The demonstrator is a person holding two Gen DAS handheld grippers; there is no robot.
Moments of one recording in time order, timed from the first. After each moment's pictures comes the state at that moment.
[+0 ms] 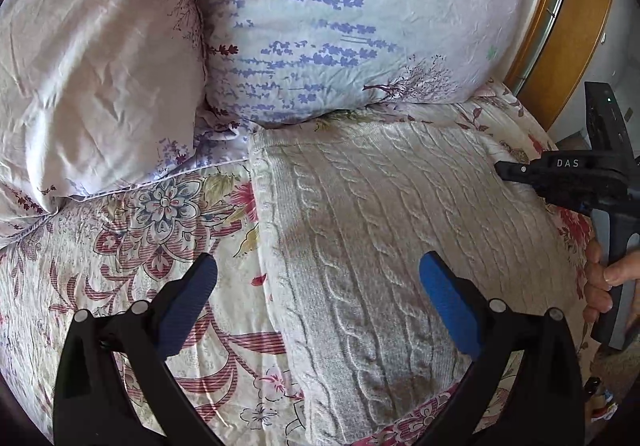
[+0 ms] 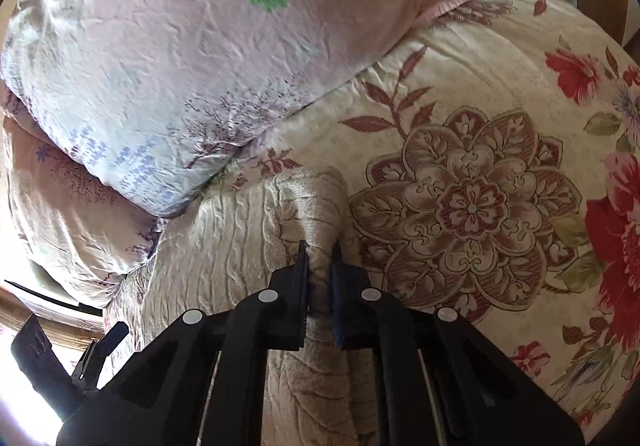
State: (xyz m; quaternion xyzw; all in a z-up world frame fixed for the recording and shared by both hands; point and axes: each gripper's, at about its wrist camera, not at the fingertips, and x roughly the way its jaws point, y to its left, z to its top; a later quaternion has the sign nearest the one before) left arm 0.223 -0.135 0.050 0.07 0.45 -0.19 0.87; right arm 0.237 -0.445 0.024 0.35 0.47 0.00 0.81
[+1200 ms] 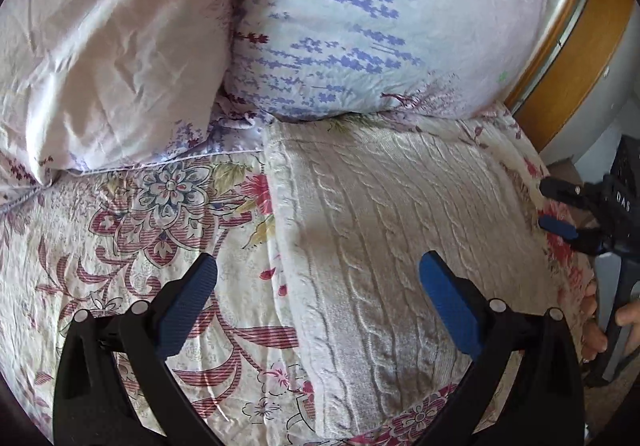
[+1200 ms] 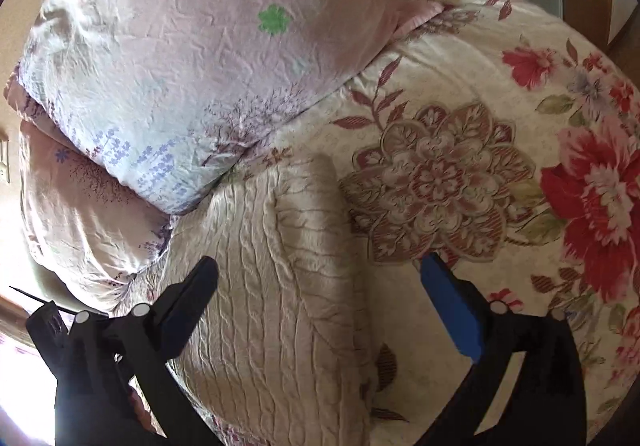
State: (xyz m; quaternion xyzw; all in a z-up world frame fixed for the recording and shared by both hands) left arm 0.234 -0.097 0.053 -0.01 0.47 -0.19 0.86; right arm 0.185 -0.451 0.047 0.36 0.45 -0.01 0.82
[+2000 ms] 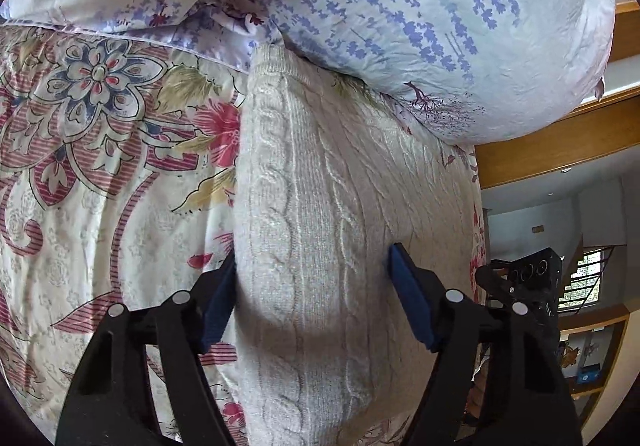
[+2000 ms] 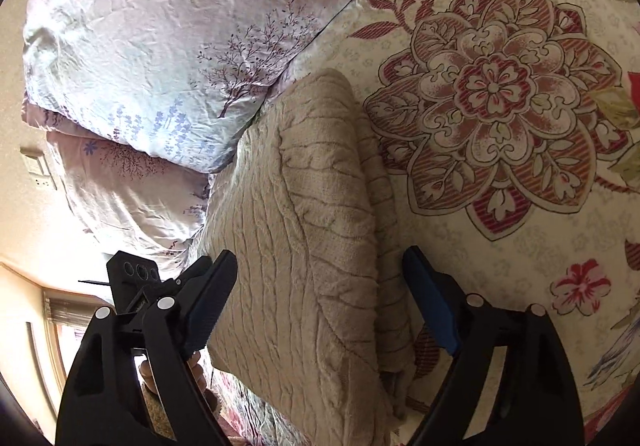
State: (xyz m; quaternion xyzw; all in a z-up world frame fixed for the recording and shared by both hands) left arm 0.282 -0.095 -0.005 -0.24 0.57 -0.25 0.75; right arm 0.191 -0.441 -0.011 0.47 0.48 0.12 0.73
